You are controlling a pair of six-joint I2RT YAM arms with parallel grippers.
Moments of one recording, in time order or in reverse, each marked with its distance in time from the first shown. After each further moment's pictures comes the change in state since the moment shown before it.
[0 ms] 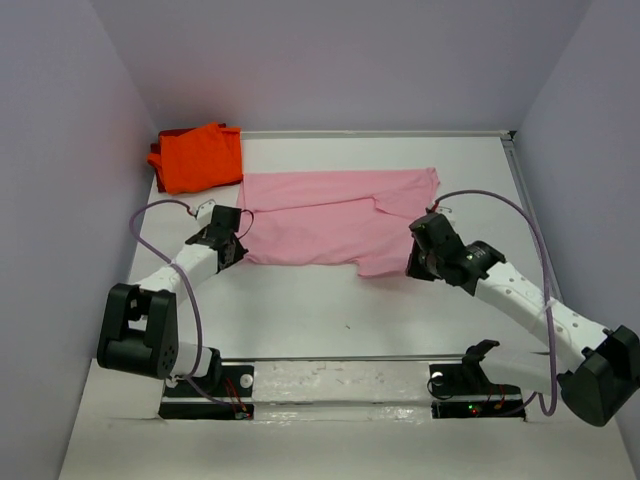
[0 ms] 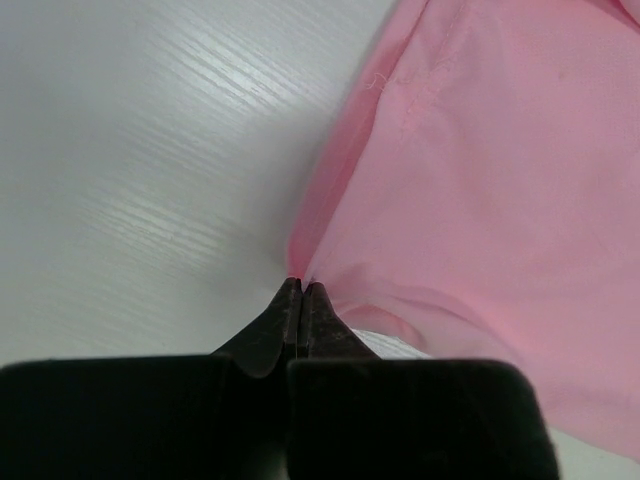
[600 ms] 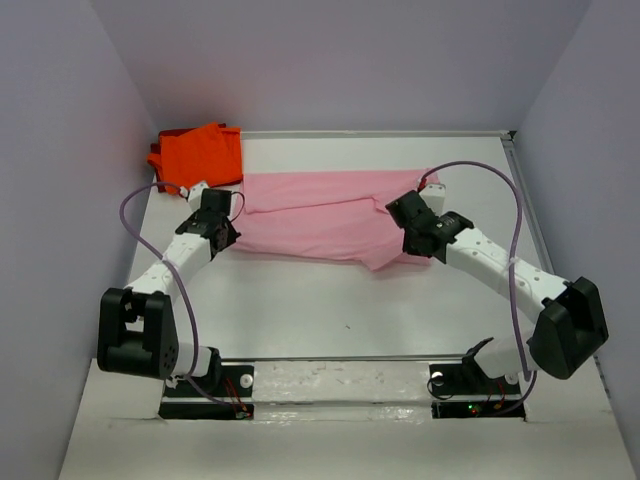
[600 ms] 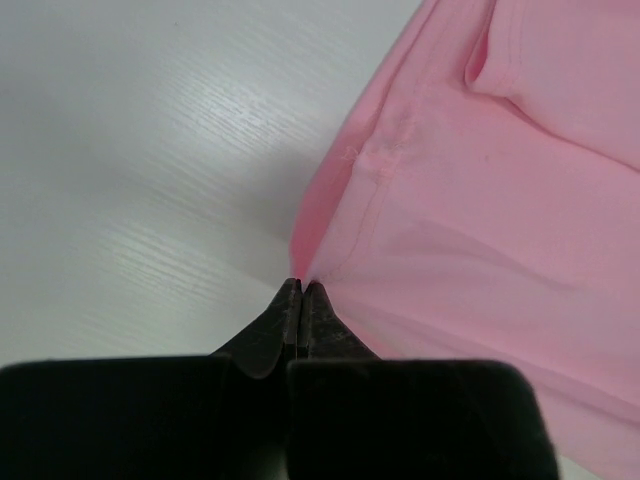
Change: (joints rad) left arm 0.052 -0.009 0.121 -0.060 0.002 0.071; right arm -0.003 0.280 0.239 -0.065 0.345 -0.049
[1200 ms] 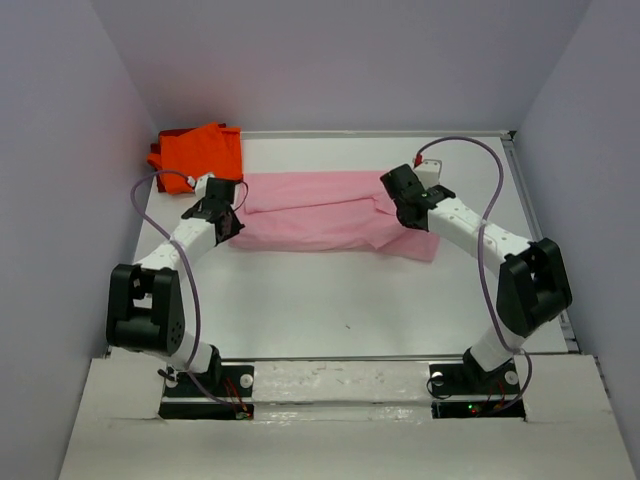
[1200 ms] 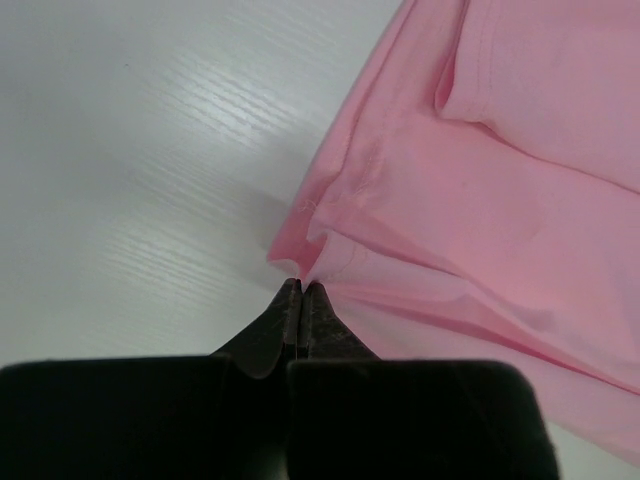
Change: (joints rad) left arm 0.010 0.126 0.107 0.007 0.030 0.044; right arm -0.111 0.258 0.179 0.073 0.122 -0.082
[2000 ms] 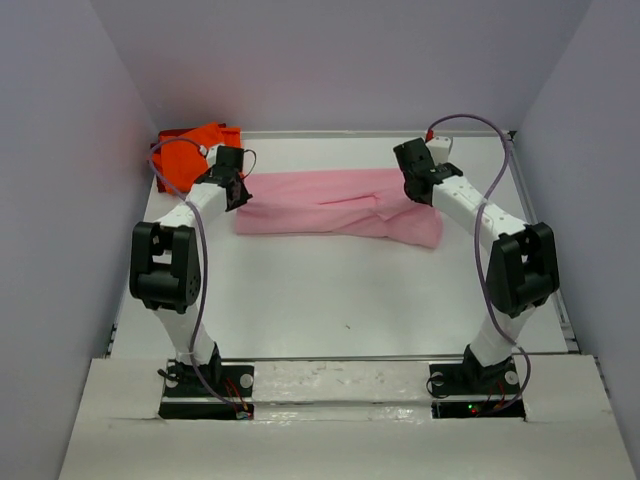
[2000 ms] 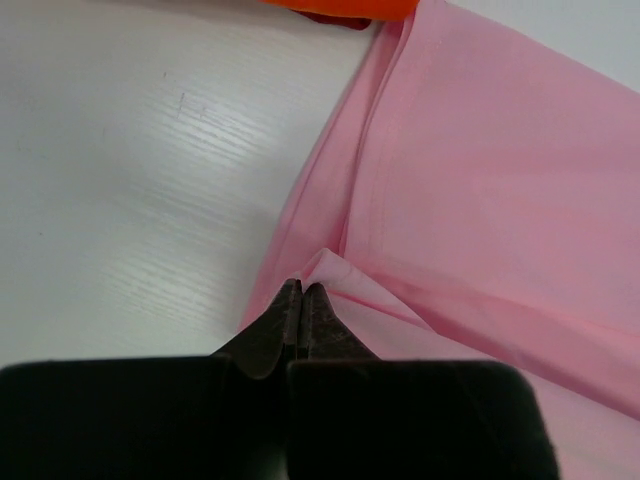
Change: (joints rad) left arm 0.000 0.286 0.338 -0.010 0.014 0.041; right arm -0.126 0.136 0.190 0.039 0.018 -0.105
